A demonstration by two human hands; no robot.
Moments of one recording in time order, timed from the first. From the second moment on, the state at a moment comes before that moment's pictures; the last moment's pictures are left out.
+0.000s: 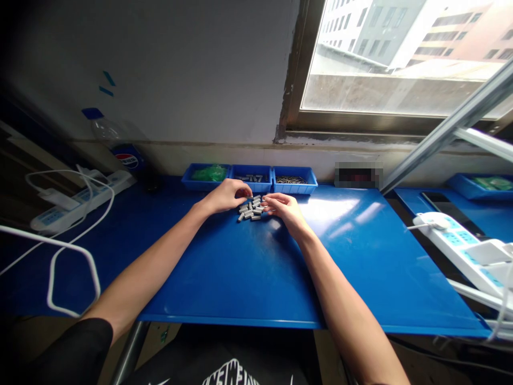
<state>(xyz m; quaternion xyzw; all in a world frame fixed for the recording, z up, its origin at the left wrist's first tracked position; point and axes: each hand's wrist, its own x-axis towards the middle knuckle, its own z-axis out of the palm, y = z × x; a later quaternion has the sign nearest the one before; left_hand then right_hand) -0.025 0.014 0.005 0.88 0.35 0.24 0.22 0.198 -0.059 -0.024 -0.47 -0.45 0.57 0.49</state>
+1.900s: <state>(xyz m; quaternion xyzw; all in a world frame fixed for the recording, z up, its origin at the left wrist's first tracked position) -0.019 0.002 0.024 0.84 0.32 0.27 0.34 0.199 -0.061 -0.022 -0.46 -0.47 0.56 0.50</state>
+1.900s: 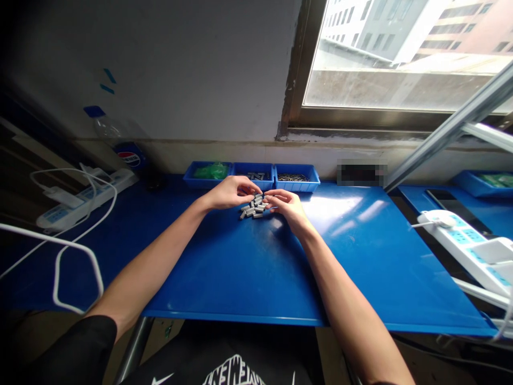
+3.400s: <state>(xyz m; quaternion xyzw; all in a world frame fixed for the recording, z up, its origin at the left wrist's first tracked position) -0.029 0.005 0.013 0.88 0.39 0.10 0.25 0.197 -0.061 -0.021 -0.46 -0.47 0.57 0.48</state>
